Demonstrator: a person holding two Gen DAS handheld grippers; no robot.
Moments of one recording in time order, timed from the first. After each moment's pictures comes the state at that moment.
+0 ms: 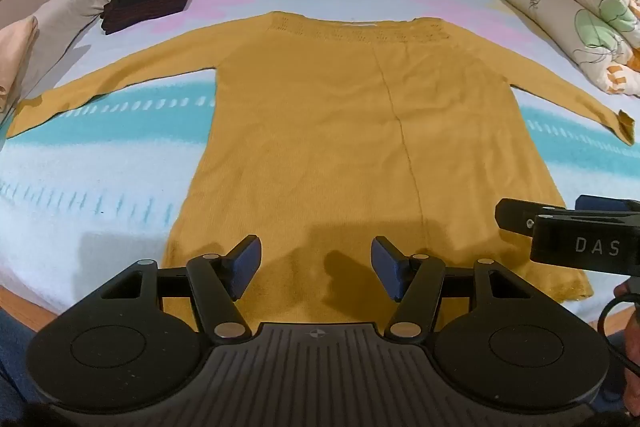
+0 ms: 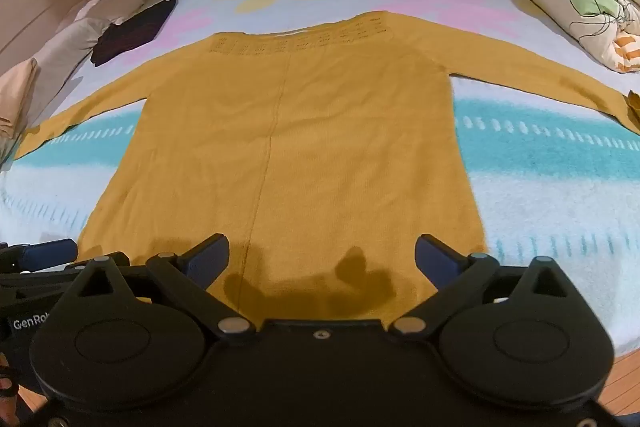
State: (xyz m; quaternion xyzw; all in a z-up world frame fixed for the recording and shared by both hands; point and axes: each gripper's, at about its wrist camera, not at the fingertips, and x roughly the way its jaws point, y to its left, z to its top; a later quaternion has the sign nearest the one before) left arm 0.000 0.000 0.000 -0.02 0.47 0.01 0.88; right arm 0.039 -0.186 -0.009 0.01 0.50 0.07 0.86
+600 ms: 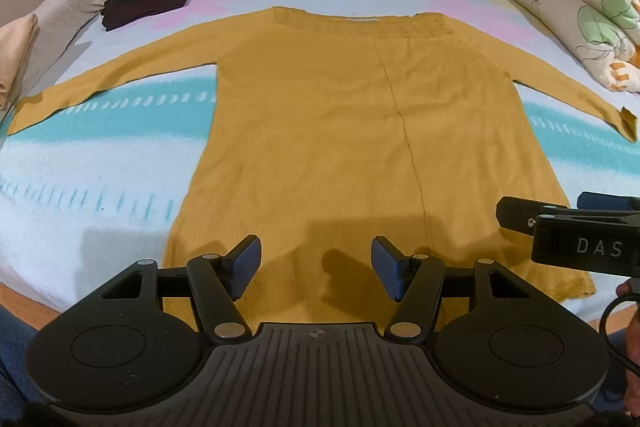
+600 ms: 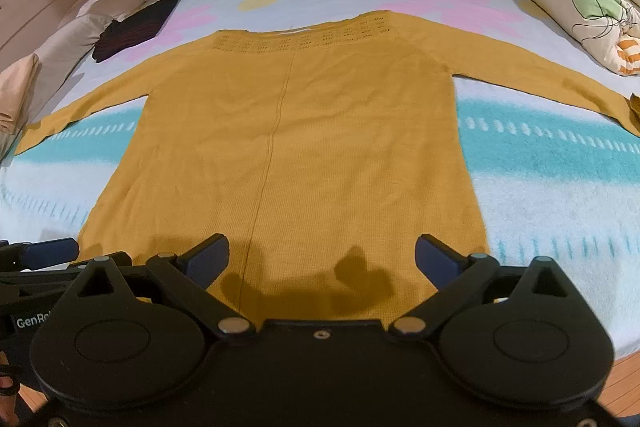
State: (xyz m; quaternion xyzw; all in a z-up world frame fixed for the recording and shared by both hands) left arm -0.001 0.001 -0.003 -0.02 0.47 0.01 0.88; right arm 0.039 -0.184 -0.009 0.01 0.50 0.08 0.86
